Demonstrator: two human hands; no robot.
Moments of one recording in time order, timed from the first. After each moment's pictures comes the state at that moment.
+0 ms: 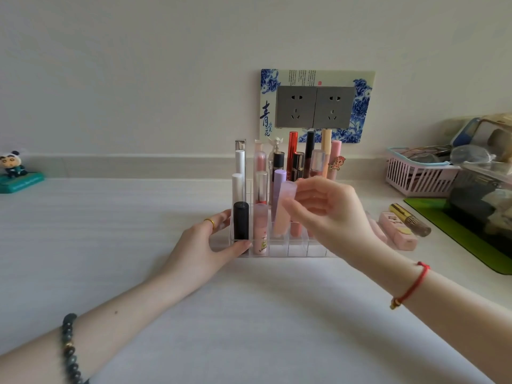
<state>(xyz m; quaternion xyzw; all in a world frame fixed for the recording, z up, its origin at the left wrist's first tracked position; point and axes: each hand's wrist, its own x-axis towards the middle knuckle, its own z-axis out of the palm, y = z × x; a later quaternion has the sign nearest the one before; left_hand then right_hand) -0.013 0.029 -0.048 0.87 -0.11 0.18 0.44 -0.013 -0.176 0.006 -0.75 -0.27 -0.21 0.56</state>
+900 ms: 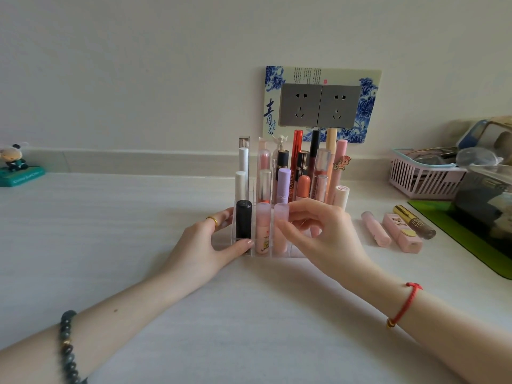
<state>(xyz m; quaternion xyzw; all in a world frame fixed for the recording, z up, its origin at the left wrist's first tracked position) -0.012 0.030 -0.049 0.87 -0.12 0.19 0.44 -0.011 -0.170 -0.022 -0.81 -0.23 -0.23 0.48</state>
